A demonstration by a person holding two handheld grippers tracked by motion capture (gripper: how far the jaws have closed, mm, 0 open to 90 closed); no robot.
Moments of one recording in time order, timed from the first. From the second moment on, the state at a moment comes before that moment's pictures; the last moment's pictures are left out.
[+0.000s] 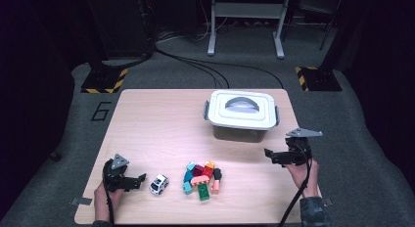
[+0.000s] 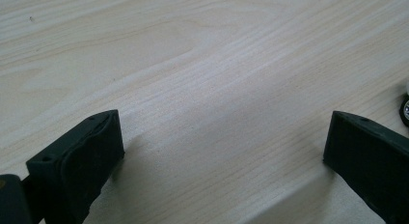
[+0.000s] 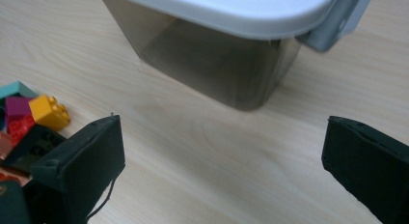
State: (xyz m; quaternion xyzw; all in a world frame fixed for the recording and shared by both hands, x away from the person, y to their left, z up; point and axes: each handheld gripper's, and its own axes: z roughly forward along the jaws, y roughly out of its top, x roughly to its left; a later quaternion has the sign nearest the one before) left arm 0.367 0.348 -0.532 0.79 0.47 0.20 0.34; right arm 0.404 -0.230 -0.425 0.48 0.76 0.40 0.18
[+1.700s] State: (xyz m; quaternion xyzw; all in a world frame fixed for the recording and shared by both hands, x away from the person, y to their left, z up) left arm 0.367 0.348 -0.531 0.79 0.47 0.20 0.33; right arm 0.515 -0.238 -0.399 0.55 0.72 0.40 0.15
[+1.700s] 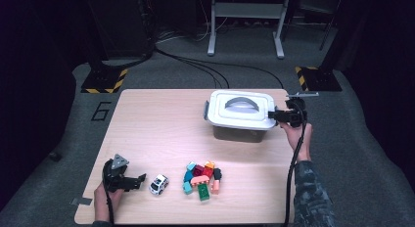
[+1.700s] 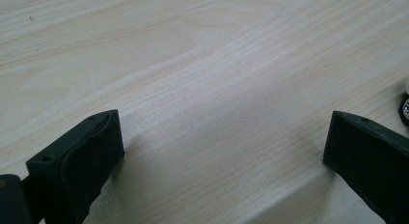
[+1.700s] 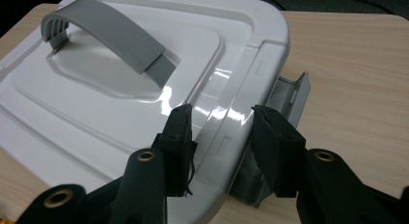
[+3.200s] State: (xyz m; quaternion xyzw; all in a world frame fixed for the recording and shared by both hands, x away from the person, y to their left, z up) left arm 0.367 0.348 -0.531 0.79 0.47 0.20 0.33; right arm 0.526 -0.241 -0.420 0.57 0.69 0.41 0.17
